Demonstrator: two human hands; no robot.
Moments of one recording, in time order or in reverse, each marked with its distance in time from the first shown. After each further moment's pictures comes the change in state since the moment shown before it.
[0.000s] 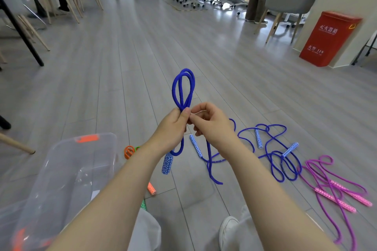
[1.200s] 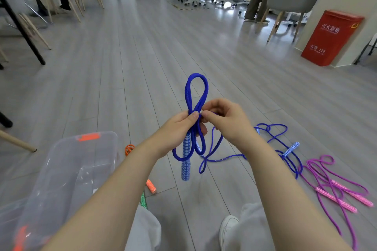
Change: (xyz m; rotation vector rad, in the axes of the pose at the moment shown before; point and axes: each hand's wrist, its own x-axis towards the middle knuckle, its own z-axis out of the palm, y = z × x) left_hand -0.008 0.010 -0.002 -0.182 -0.273 -0.048; right_hand -0.005 -0.007 -0.034 -0.133 -0.033 -0.081
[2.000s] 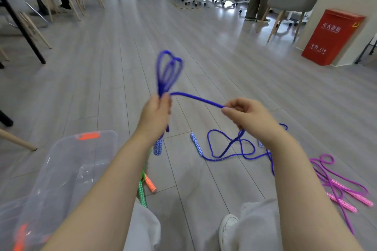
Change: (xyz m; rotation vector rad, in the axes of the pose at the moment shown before) left_hand 0.026 -0.015 -0.033 0.097 0.586 0.173; right_hand 0.000 0.011 -0.047 -0.112 0.010 0.064
